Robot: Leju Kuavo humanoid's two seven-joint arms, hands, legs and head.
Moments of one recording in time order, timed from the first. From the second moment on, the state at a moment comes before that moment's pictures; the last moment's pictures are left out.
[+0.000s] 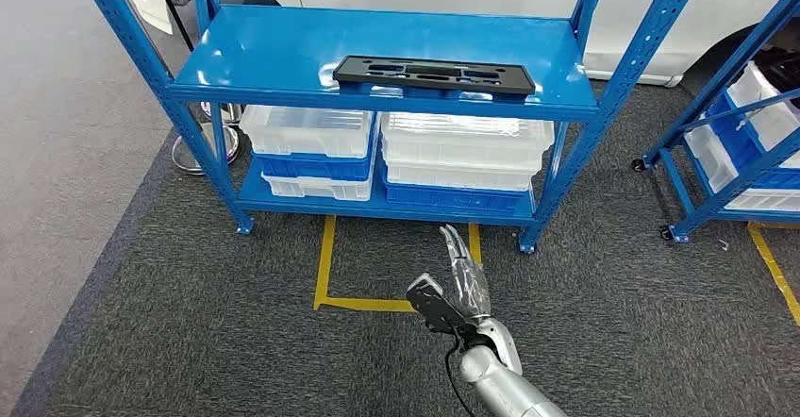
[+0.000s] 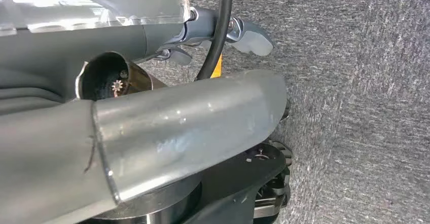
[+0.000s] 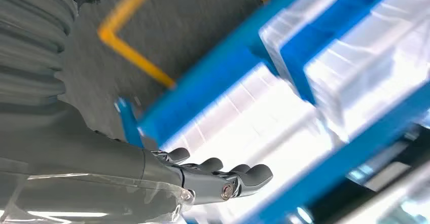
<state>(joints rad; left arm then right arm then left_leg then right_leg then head) -0.05 -0.08 -0.24 -0.22 0.38 0.09 -0.13 -0.44 0.16 0.49 -0.55 0.45 -0.63 -0.40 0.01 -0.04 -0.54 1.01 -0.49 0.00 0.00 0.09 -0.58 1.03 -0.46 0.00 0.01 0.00</state>
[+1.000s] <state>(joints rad) -0.07 -0.10 -0.34 -0.20 0.32 0.12 -0.02 -0.48 0.03 0.79 -1.09 1.57 -0.70 0.29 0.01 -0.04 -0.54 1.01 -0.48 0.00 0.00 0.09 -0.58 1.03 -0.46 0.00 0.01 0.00</state>
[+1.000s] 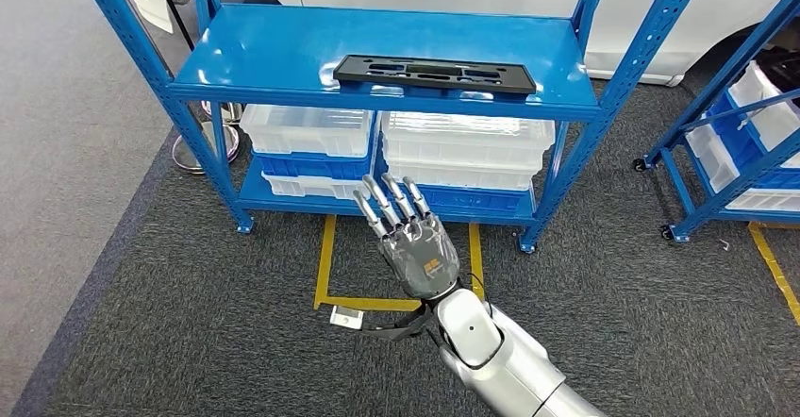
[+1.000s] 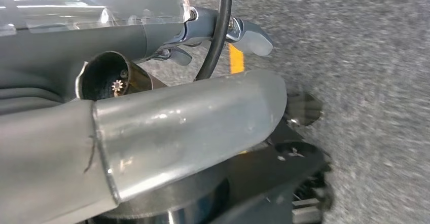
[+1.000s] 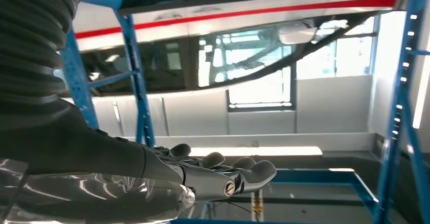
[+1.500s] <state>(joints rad) -0.07 -0.10 -0.37 -0.19 0.30 0.14 0.01 -0.62 0.00 0.96 -0.78 1.50 -0.68 0.29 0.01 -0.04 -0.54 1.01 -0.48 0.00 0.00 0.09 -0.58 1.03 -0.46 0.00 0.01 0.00</state>
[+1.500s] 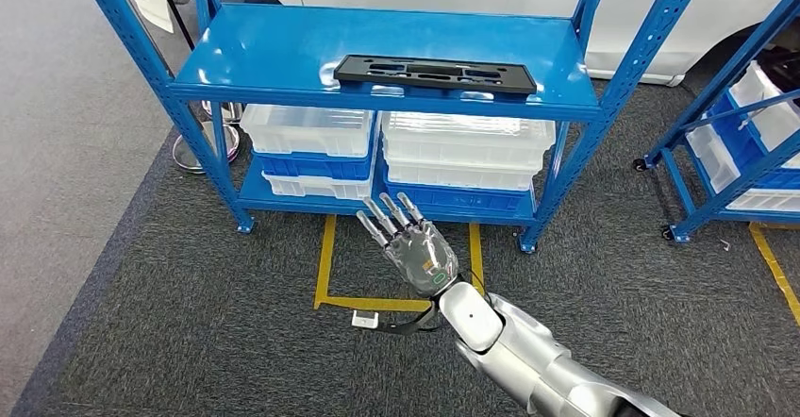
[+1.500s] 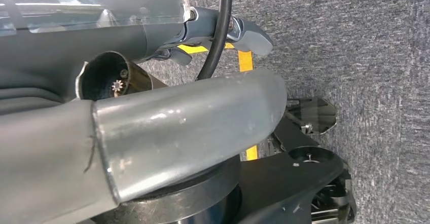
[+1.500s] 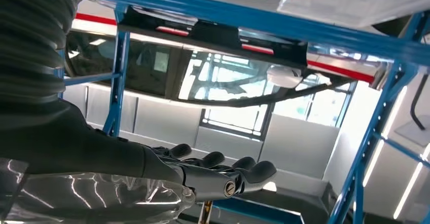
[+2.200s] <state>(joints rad) -0.06 -0.10 -0.37 -0.19 0.32 0.13 0.00 -0.66 0.05 0.81 -0.66 1.37 -0.48 0.14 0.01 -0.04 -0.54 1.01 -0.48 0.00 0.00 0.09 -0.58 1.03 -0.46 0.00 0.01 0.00</state>
